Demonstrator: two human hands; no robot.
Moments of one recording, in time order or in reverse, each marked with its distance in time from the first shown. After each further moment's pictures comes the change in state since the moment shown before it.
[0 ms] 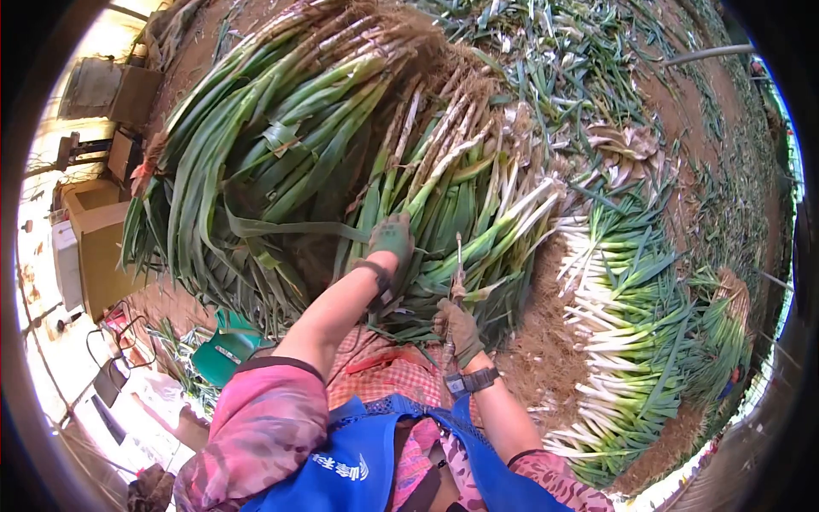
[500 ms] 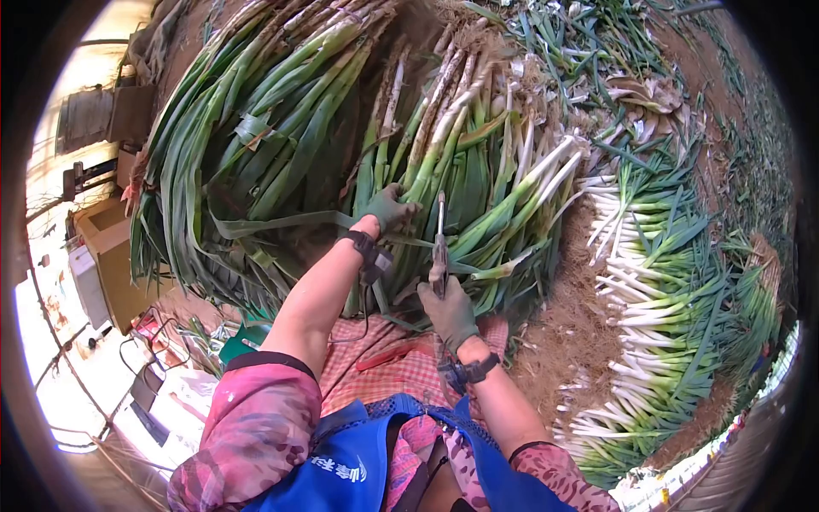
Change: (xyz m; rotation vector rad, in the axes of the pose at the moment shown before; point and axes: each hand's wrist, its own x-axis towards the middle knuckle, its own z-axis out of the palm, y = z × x) left_hand 0.036 -0.026 0.011 -1.000 -0.392 -0.315; right_hand -0.004 0.001 0.047 -0.736 0.142 -0.392
